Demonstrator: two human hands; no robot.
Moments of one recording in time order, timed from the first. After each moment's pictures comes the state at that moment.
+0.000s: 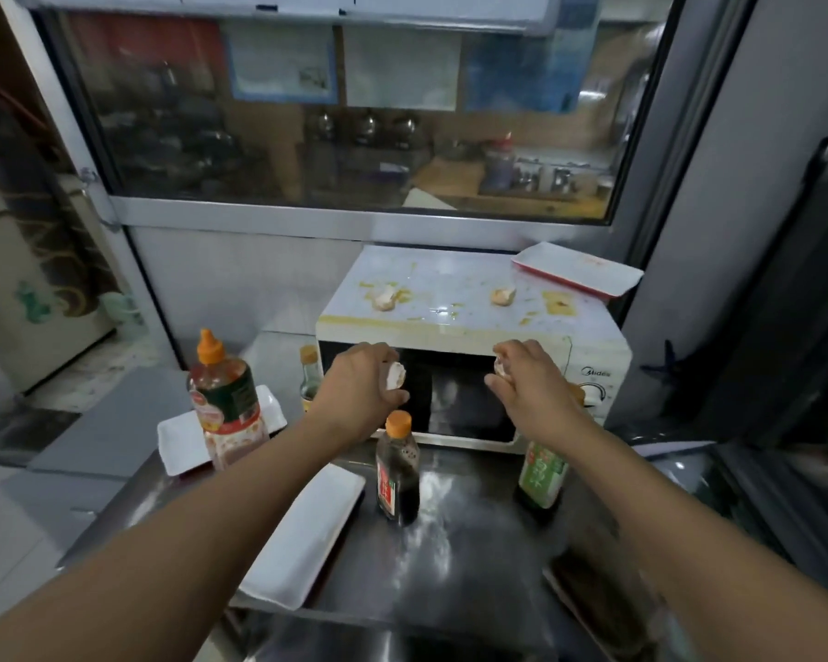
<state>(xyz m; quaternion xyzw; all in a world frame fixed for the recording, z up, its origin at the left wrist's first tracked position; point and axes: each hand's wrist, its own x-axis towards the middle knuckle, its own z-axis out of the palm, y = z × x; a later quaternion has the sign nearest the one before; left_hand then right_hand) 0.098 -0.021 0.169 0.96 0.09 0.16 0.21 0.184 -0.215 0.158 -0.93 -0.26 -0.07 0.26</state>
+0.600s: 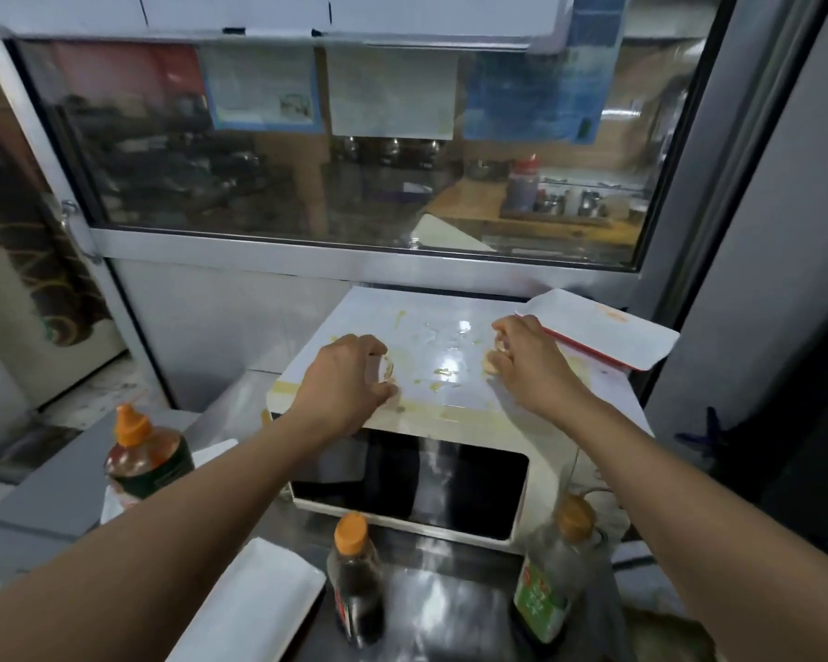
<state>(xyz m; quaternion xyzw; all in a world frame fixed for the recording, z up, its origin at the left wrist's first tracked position) 0.225 -0.009 0.198 0.95 0.13 0.19 0.19 0.350 -0.196 0.195 -0.91 -0.30 -0.07 0.27</state>
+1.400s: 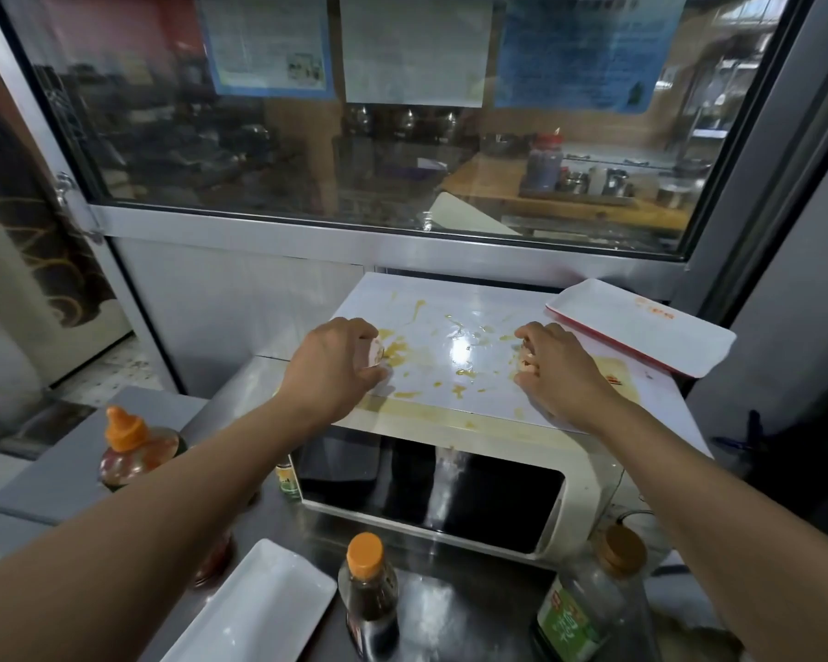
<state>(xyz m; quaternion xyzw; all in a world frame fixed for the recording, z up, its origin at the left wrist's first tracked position) 0.248 0.033 0.188 0.95 0.15 0.20 0.19 0.386 -0.187 0.168 -0.93 -0.29 -0.03 0.20</state>
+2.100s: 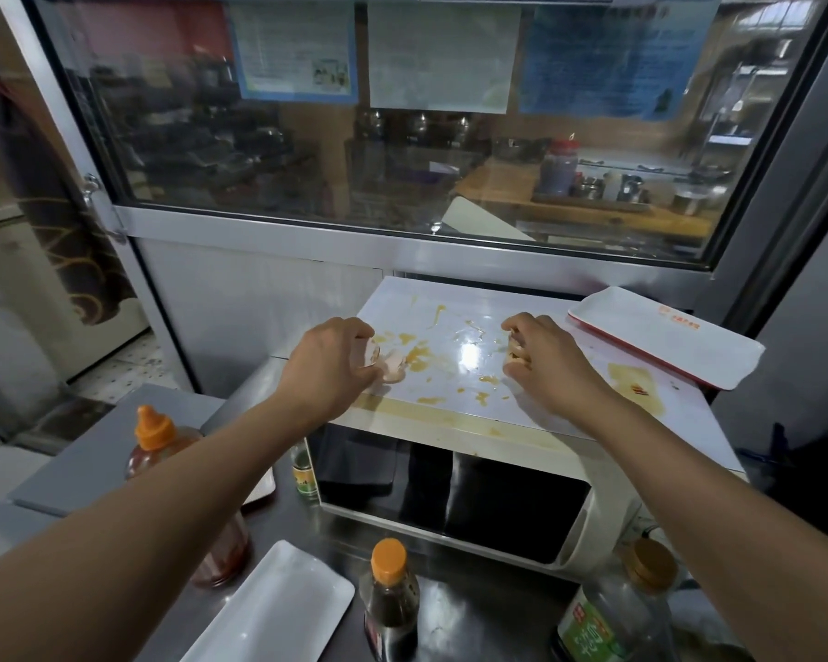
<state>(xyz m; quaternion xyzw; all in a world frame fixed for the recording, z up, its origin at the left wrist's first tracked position) 0.241 0.064 0.186 0.95 0.17 0.20 0.18 0.374 -0.151 0.183 -0.91 -0.33 -0.04 0.25</state>
